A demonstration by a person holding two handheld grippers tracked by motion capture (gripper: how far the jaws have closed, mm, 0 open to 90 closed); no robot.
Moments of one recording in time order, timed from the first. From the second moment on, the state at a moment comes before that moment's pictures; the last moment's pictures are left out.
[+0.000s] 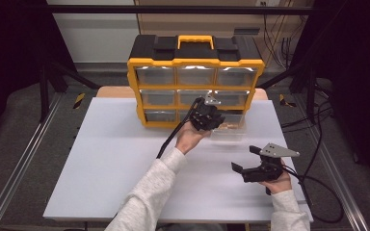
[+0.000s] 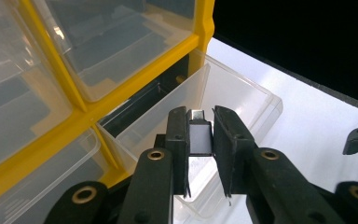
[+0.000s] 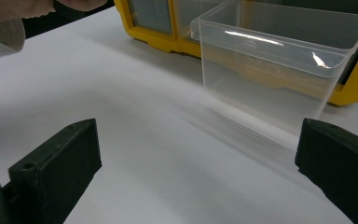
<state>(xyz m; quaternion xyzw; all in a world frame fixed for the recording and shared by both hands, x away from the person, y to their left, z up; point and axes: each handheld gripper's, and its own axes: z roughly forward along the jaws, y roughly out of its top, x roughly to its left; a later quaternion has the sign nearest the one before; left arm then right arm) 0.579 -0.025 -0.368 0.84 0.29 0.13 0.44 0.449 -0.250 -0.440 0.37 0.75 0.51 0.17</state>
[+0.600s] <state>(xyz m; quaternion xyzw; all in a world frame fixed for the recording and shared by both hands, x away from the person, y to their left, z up) 0.584 -0.029 -0.381 0.84 0.29 0.13 0.43 0.449 -0.250 -0.440 0.37 0.75 0.51 0.18</state>
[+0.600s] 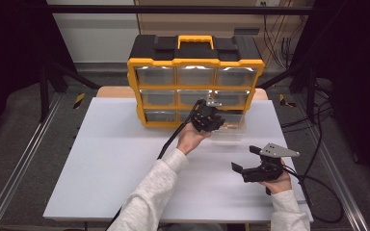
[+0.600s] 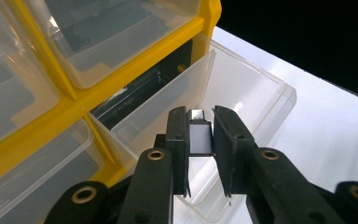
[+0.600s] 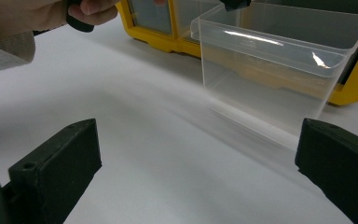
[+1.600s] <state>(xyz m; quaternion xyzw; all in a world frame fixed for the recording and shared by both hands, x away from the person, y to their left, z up) 0.580 -0.010 -0.377 0.83 0.30 0.11 0.47 0.449 -0.250 -0.439 0.37 0.75 0.52 0.18</state>
